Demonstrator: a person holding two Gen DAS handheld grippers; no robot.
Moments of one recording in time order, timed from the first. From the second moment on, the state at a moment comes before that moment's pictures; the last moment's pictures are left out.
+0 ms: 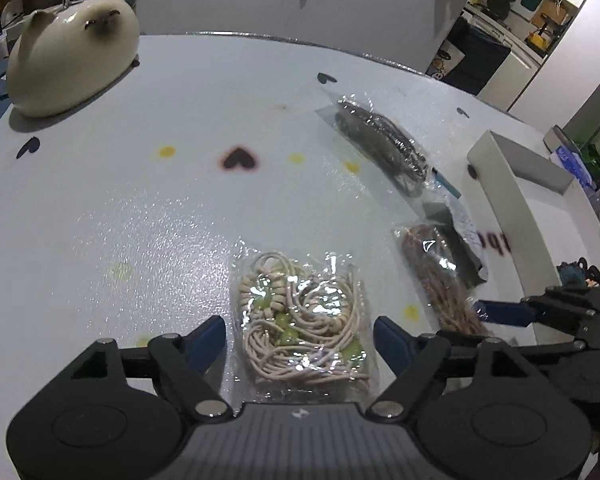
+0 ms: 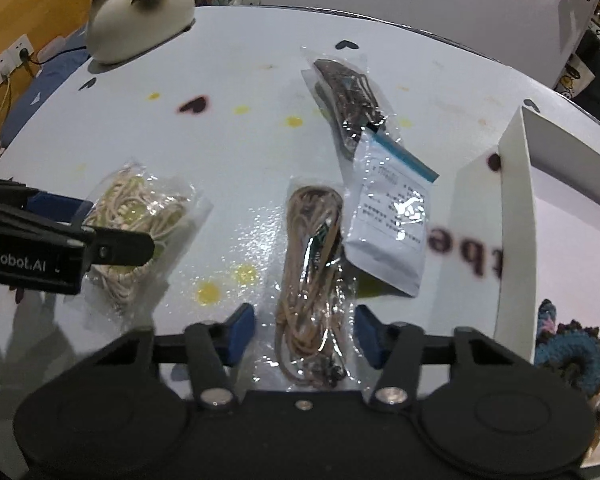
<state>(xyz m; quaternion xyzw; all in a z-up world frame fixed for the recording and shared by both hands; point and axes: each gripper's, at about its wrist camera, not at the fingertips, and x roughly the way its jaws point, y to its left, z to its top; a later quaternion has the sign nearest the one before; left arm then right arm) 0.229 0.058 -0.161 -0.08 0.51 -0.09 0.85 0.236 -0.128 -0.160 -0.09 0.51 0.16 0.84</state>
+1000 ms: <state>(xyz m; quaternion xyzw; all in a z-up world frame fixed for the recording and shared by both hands) 0.197 0.054 -0.095 -0.10 0.43 -0.09 0.89 0.188 -0.141 -0.096 -0.05 0.43 0.19 0.88</state>
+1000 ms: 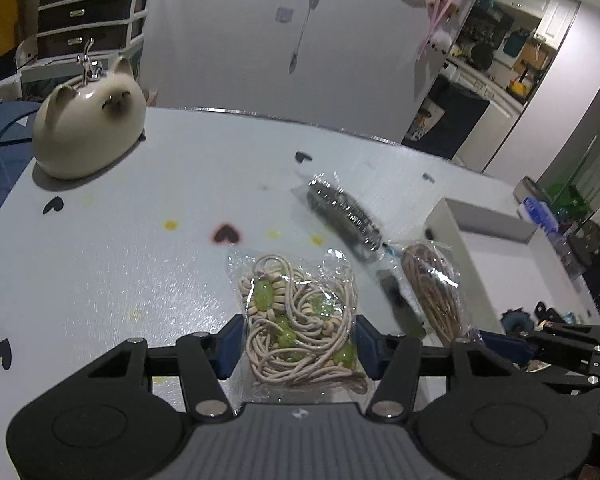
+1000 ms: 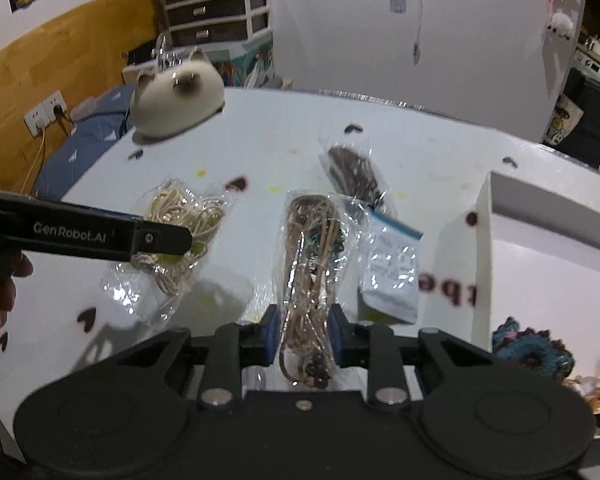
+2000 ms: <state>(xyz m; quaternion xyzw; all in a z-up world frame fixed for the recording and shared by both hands) 0.184 -0.067 -0.035 -0.13 0.37 -0.08 0.92 0.173 -0.278 -0.024 0.00 0.33 0.17 0.93</state>
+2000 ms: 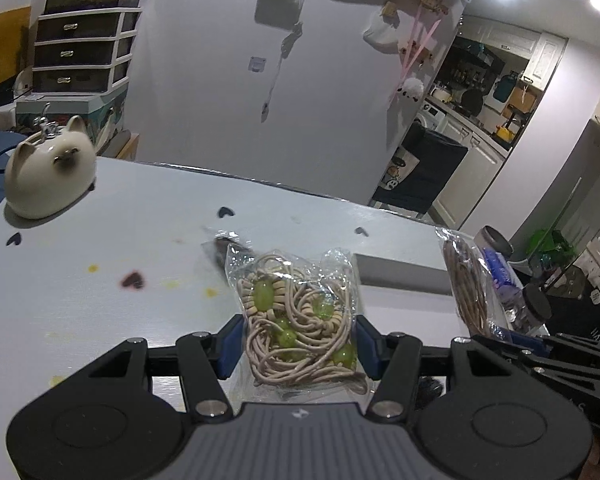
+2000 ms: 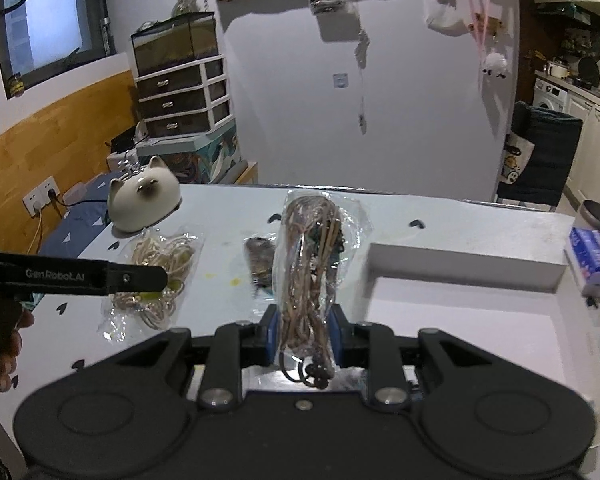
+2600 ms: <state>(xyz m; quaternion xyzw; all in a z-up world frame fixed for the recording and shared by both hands) 0.222 -0.159 -0.036 -0.13 0.36 -0.08 0.92 0.200 -0.408 -0.027 0.02 0.32 0.14 0.93</state>
